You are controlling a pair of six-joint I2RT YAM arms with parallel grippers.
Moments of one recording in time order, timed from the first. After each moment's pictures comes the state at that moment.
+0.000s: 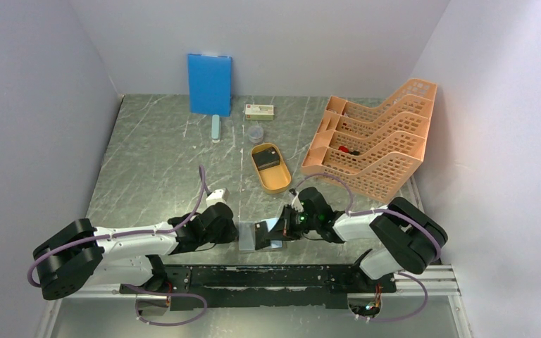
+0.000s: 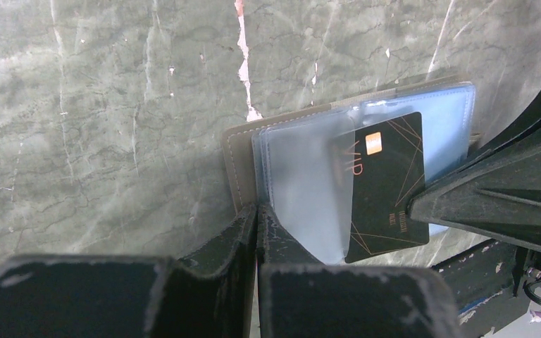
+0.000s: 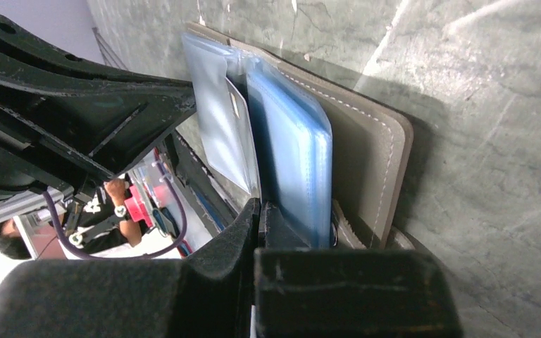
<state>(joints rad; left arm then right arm) -1.02 1.17 0.36 -0.05 -0.23 -1.00 0.74 1.46 0.30 0.44 -0.53 1.03</state>
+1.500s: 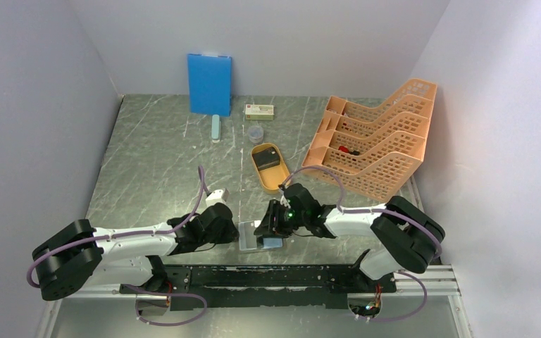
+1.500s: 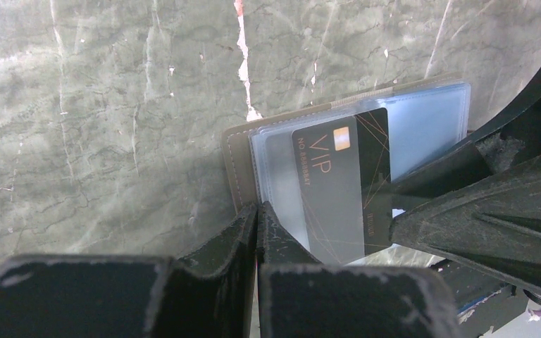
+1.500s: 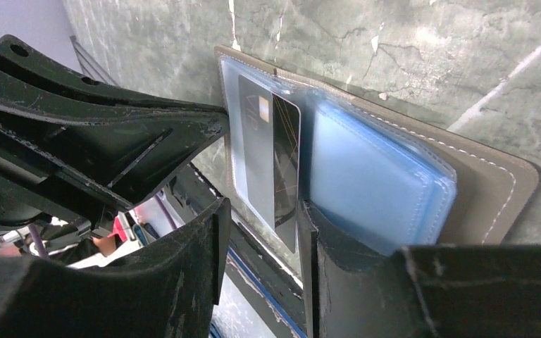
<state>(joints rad) -1.02 1.16 0.35 -0.04 -0.23 -1.00 0.85 1.47 0.45 0.28 -0.39 1.04</state>
